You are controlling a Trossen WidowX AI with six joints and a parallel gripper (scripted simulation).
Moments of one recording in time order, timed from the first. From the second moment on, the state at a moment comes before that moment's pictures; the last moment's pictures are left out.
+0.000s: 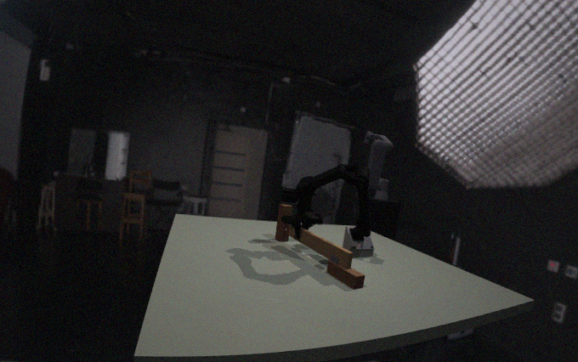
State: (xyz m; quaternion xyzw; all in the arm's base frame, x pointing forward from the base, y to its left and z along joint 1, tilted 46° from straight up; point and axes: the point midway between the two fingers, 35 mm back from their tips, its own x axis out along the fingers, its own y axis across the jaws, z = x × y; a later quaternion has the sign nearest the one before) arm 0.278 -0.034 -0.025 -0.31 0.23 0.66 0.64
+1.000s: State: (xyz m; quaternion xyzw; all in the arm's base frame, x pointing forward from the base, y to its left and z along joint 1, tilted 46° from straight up) arm 0.277 -0.035 -0.027 -0.31 0.23 0.66 0.64
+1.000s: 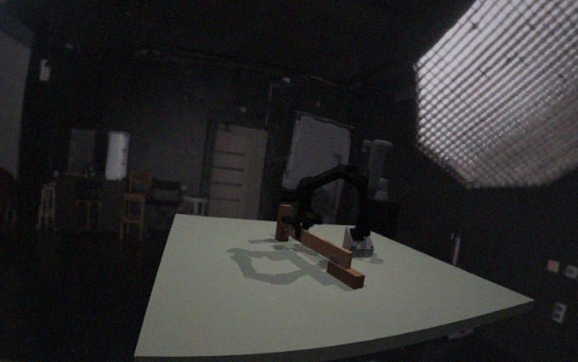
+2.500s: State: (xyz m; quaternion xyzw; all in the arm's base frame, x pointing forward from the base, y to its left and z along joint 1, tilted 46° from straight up) arm 0.280 -0.043 -0.034 -0.31 0.23 0.66 0.64
